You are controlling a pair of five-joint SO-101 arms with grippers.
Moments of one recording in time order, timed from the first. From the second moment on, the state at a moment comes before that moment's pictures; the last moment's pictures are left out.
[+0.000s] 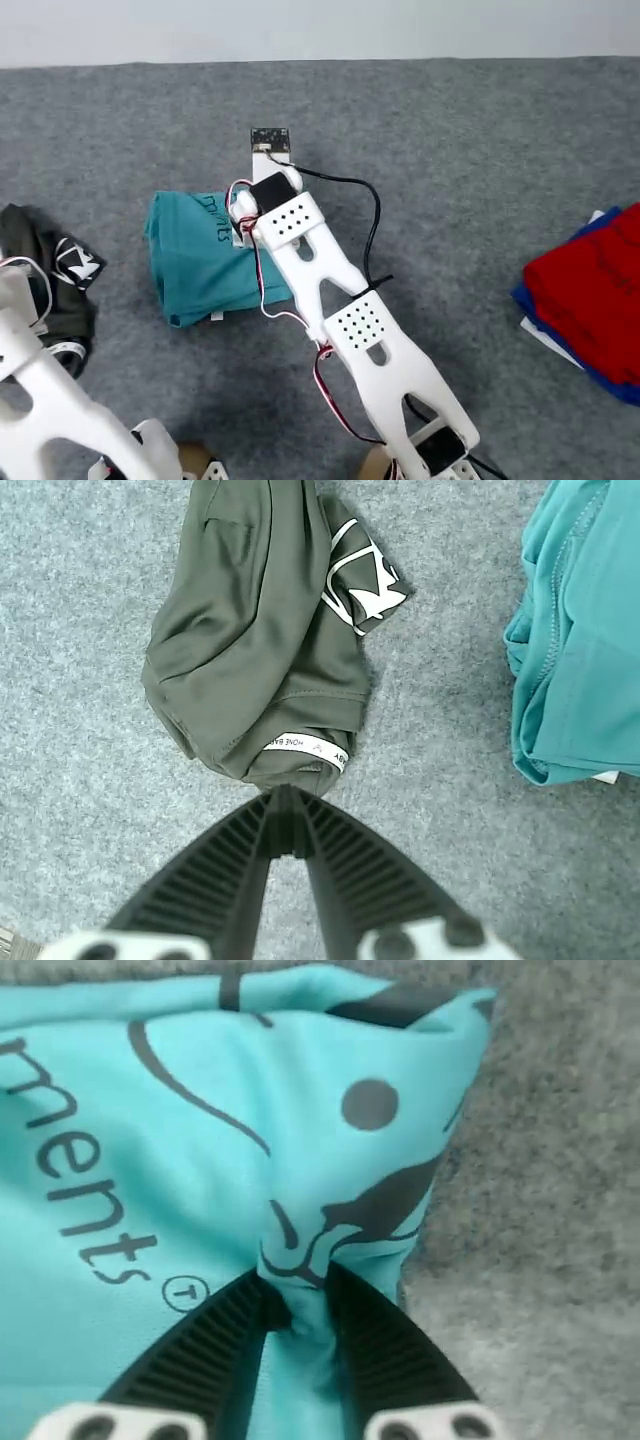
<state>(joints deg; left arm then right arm) -45.3 -33.3 13.1 99.1 -14.2 -37.5 81.1 -94.3 100.5 -31.4</state>
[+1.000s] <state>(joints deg) -45.3 -33.3 13.1 99.1 -14.2 -11.7 78.9 -94.1 85.4 42.7</state>
